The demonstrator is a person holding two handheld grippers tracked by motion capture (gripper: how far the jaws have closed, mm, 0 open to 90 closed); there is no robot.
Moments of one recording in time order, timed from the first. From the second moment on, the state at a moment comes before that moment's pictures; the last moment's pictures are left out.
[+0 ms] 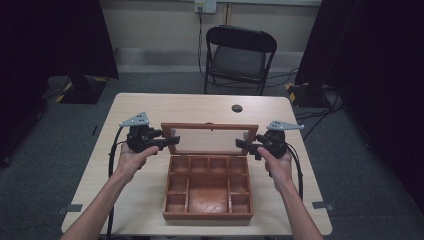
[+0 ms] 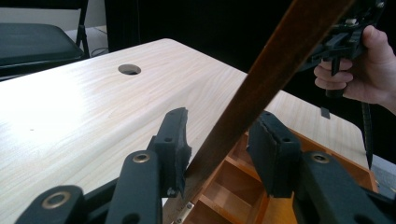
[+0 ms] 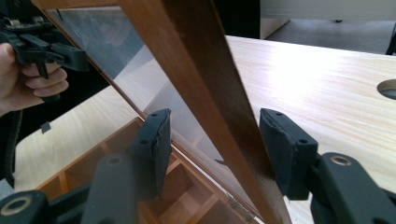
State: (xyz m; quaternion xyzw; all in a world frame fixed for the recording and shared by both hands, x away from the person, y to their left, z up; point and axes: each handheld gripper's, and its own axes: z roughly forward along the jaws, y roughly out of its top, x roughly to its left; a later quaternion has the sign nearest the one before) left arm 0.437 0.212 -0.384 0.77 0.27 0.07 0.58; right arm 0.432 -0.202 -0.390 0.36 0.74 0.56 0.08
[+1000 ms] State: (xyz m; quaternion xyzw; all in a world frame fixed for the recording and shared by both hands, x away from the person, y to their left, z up) left arm 0.445 0.213 -0.405 0.77 0.30 0.07 0.55; right arm 0.446 -0.195 -0.419 0.37 0.76 0.53 0.07
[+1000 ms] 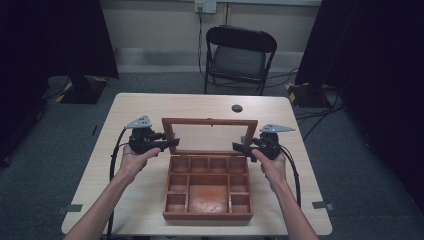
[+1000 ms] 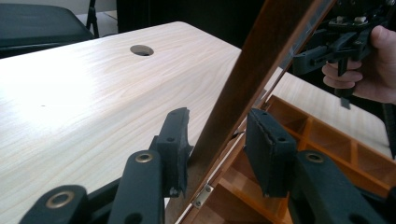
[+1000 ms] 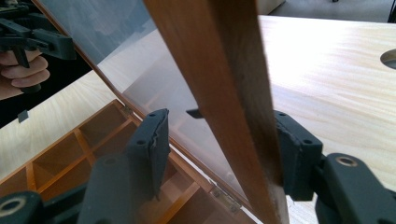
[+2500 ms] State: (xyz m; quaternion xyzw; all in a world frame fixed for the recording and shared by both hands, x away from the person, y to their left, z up) left arm 0.458 0.209 -0.447 0.79 0.33 0.06 0.51; right arm 0.450 -0.191 -0.445 0.39 0.76 0.51 0.10
